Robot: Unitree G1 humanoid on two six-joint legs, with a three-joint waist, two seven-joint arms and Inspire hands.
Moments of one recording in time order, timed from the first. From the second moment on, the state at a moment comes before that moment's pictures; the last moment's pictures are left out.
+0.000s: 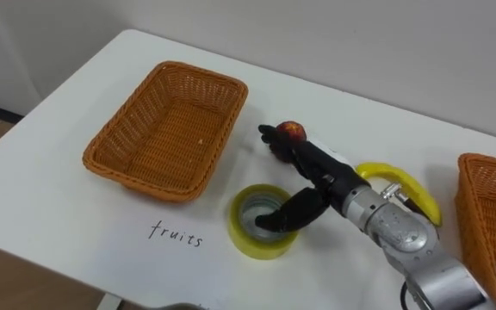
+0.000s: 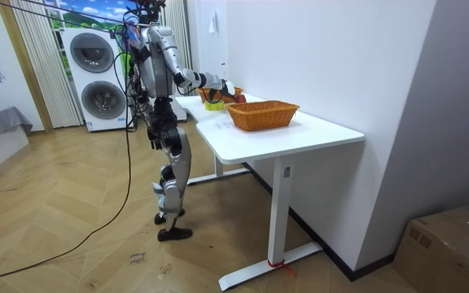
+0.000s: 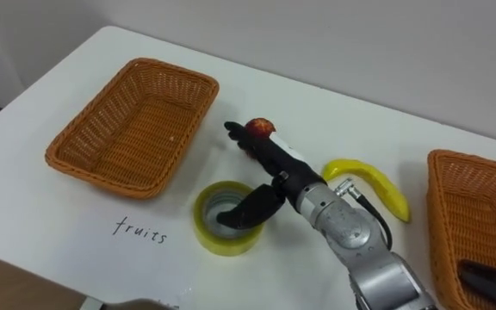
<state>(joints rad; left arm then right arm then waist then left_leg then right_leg) 0.27 0.25 0.00 0.96 0.28 0.18 0.09 -0.13 -0.39 0.37 0.03 -0.01 0.17 0.25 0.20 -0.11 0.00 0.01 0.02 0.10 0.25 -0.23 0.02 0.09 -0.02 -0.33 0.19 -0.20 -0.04</state>
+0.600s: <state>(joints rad) 0.26 0.27 0.00 0.94 0.28 0.20 0.11 -0.13 -0.41 0.41 0.03 -0.11 0.20 0.40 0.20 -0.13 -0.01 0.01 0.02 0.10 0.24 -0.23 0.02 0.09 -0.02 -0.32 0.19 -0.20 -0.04</state>
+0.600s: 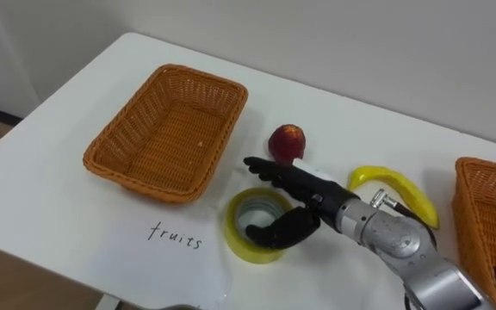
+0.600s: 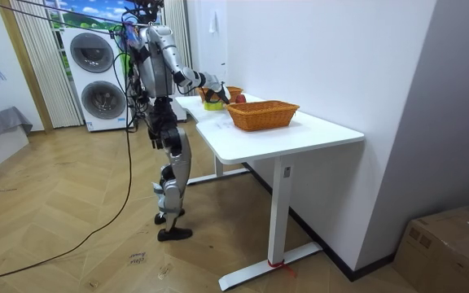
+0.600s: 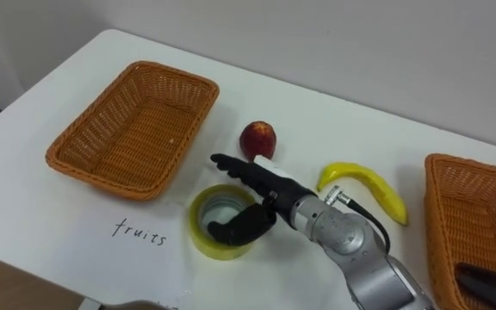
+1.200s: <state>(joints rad) 0.26 0.28 -0.01 0.94 0.28 0.20 0.10 -0.13 -0.42 0.41 0.03 -0.15 0.19 0.46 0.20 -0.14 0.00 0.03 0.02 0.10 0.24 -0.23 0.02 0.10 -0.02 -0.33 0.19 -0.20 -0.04</state>
